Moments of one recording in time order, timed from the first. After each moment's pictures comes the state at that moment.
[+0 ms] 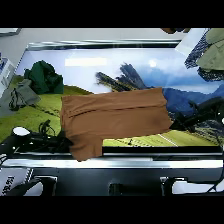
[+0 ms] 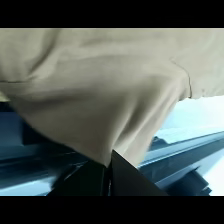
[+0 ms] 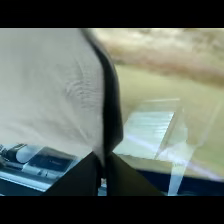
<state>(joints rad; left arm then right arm) 0.18 -1.10 0.47 0.74 -1.21 -1.48 -0.45 -1.57 1.13 2.03 -1.48 -1.72</state>
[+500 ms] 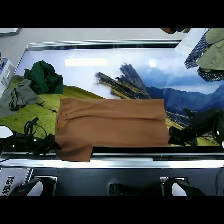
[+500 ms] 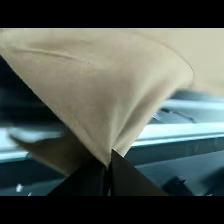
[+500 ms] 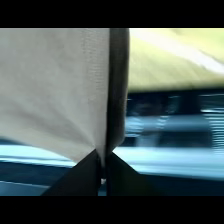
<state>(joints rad) 0.25 -0.87 0.56 1.00 -1.46 -1.56 -0.29 -1.08 0.81 1.84 -1.49 -1.61</state>
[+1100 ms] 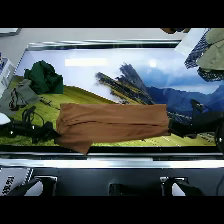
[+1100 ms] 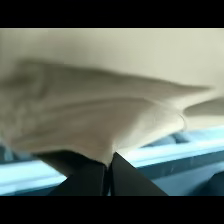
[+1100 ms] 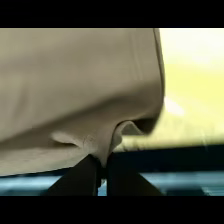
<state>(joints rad) 0.25 -1.09 0.79 0.95 -1.41 -1.54 -0.26 -1.04 0.80 1.93 -1.20 -1.64</state>
